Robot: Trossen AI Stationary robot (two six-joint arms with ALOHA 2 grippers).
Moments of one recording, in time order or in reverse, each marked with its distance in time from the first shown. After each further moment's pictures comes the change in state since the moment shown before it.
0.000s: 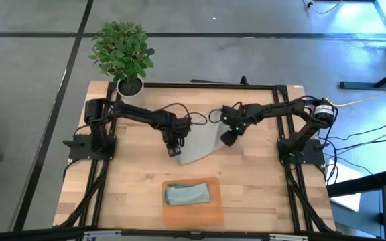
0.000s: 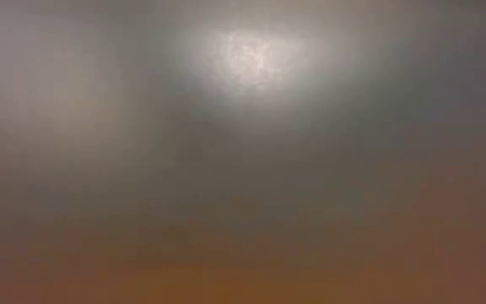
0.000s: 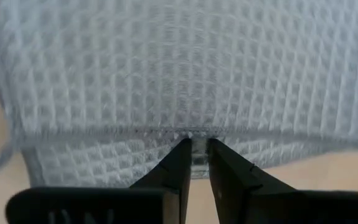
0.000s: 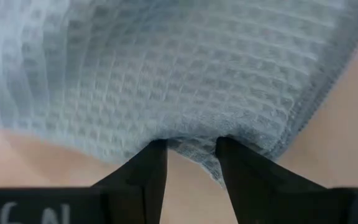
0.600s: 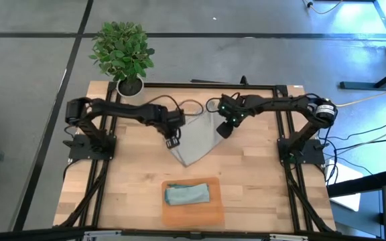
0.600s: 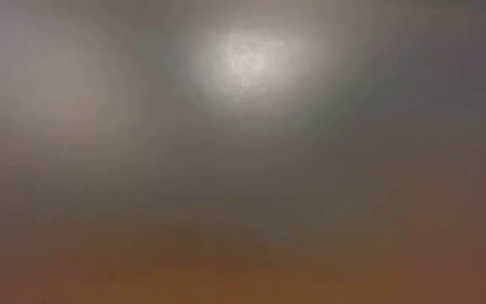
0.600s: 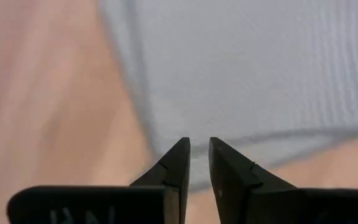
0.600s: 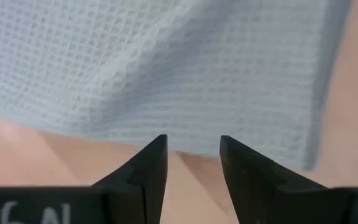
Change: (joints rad) left arm -0.006 -0.215 -0.004 -0.038 -0.217 -0.055; right arm -0.060 -0.029 0.158 -0.067 -0.025 -0.112
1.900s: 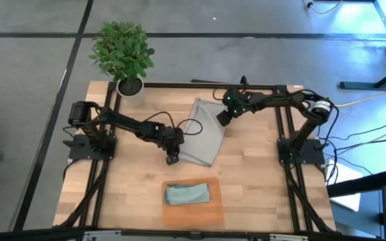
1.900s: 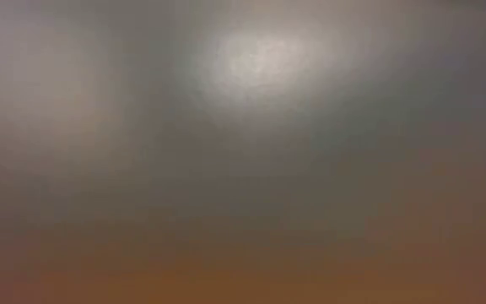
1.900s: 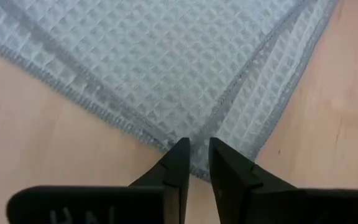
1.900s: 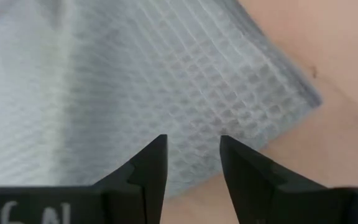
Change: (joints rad) left arm -0.127 0.044 -0.265 0.489 0.093 -0.025; right arm -0.180 0.055 -0.151 0.387 0.067 -0.022
